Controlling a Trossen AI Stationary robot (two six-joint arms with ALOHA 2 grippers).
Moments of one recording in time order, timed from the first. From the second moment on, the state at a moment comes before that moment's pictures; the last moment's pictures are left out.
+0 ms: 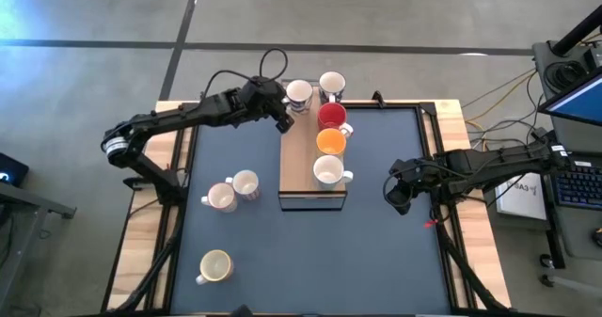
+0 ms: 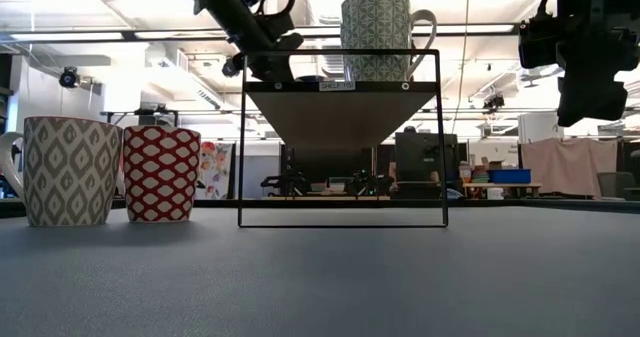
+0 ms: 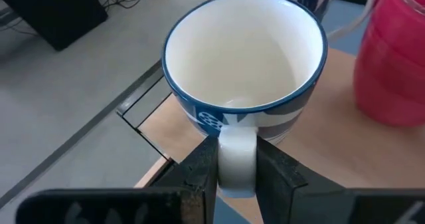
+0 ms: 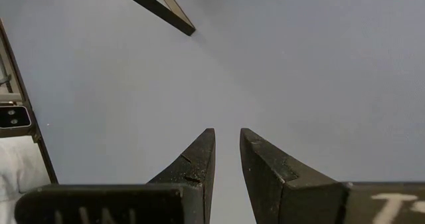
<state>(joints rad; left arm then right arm) 0.45 1.53 1.29 -0.38 -0.30 -0.01 0.09 0.77 0.58 -0.75 -0.11 0.81</state>
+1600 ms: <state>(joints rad) 0.46 1.39 1.30 -0.47 -0.25 -0.03 0.09 0.77 0.58 -0.75 -0.11 0.81</state>
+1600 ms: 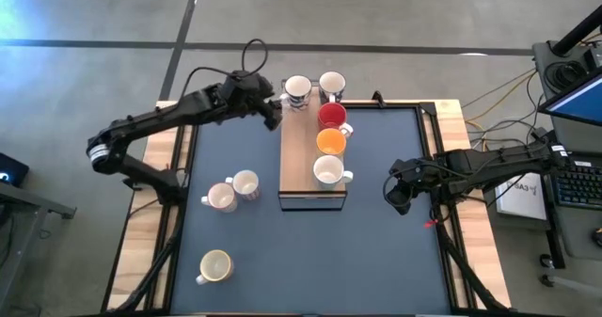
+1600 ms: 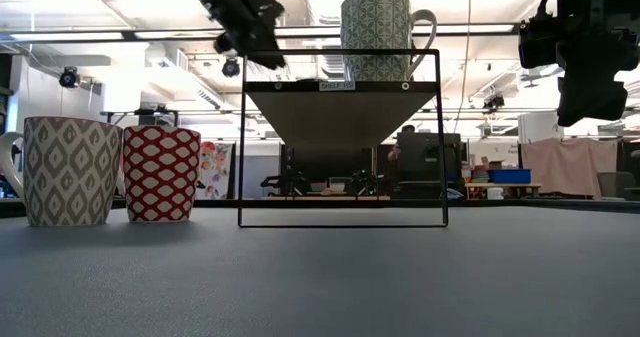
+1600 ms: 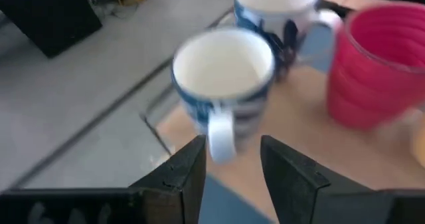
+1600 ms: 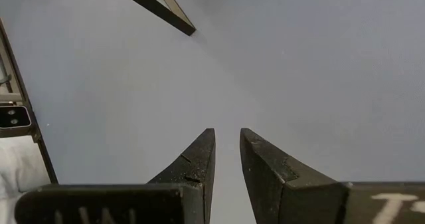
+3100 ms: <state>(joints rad) 0.06 1.36 0.98 -1.08 -0.25 -0.70 0.09 0.77 0.58 -0.75 -0.11 0.81</state>
